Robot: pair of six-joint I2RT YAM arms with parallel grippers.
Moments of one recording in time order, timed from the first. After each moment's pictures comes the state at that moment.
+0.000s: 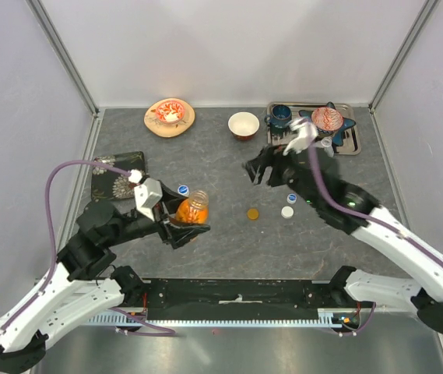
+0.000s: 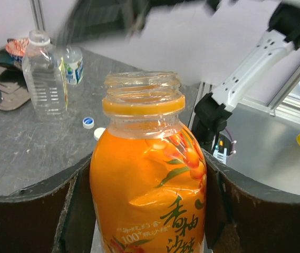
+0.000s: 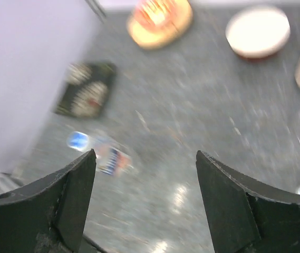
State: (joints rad) left arm -0.80 0.52 0.80 -0.20 0.44 -0.21; right arm 0.82 1.10 1.11 -0.36 0.28 0.52
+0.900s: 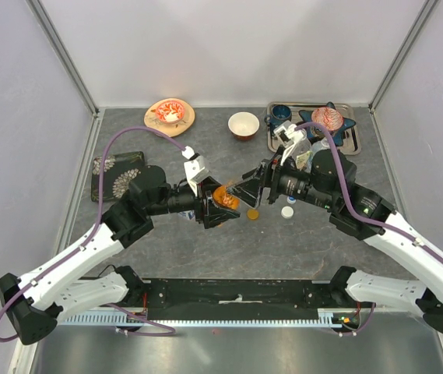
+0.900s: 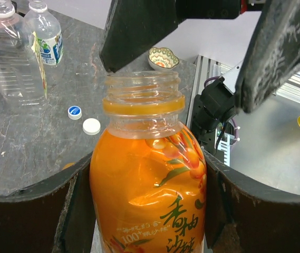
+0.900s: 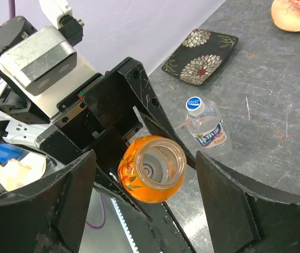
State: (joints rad) left arm -0.80 0.94 0.89 -0.06 0.56 -0.17; right arm 0.87 1.00 1.23 -0.35 -0.20 0.52
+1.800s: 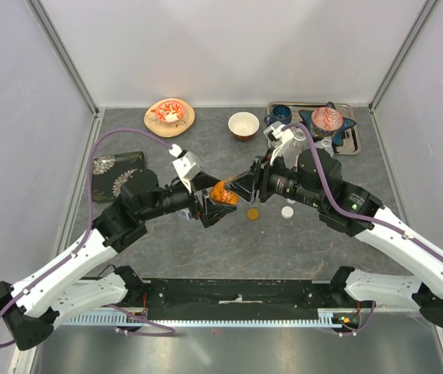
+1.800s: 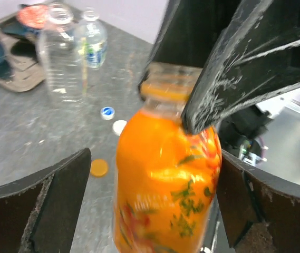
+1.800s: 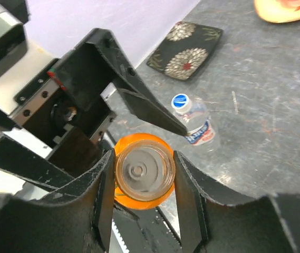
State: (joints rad) left arm -0.81 0.89 0.89 -0.07 0.41 -0.18; right arm 0.91 1.06 1.23 -0.34 -0.15 0.51
